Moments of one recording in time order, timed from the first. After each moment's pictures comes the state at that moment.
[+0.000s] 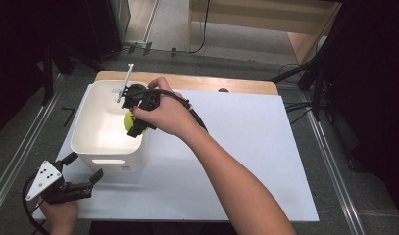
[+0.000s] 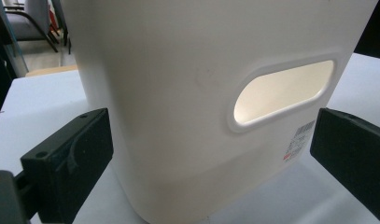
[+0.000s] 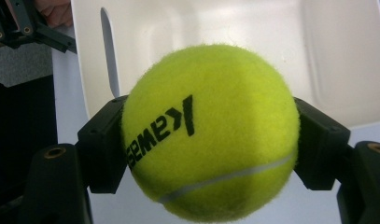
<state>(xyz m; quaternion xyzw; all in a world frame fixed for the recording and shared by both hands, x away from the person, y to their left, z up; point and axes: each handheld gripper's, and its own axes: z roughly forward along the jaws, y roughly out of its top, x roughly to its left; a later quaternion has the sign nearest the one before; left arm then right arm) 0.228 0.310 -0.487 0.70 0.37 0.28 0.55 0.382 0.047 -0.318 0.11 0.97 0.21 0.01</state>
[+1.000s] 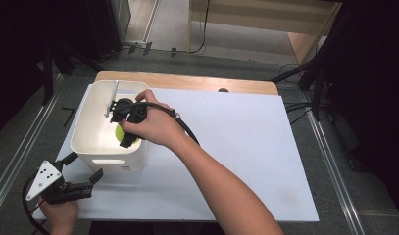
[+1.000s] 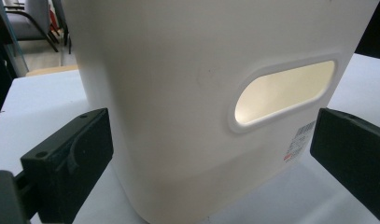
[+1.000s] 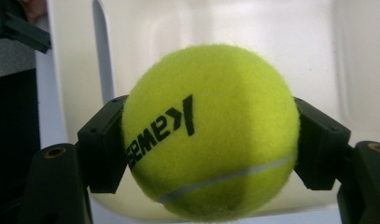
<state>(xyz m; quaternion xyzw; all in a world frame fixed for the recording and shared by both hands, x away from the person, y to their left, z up) 0.228 0.310 -0.488 0.70 0.37 0.28 0.55 0.375 0.078 -0.352 0.09 0.98 0.19 0.02</state>
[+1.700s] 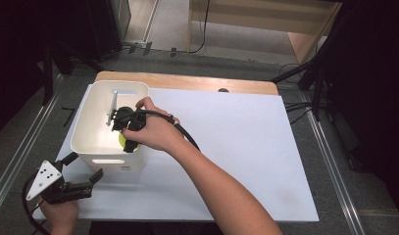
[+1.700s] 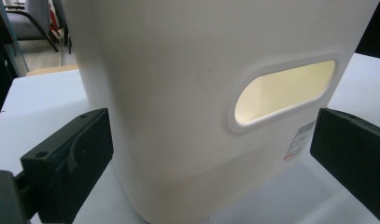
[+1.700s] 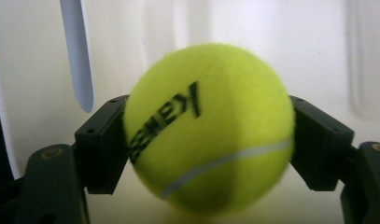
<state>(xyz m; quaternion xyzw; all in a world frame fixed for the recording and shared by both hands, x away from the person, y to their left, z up) 0.228 0.310 -0.487 0.70 0.37 0.28 0.55 0.370 0.083 -0.374 0.10 0.98 0.16 0.03</state>
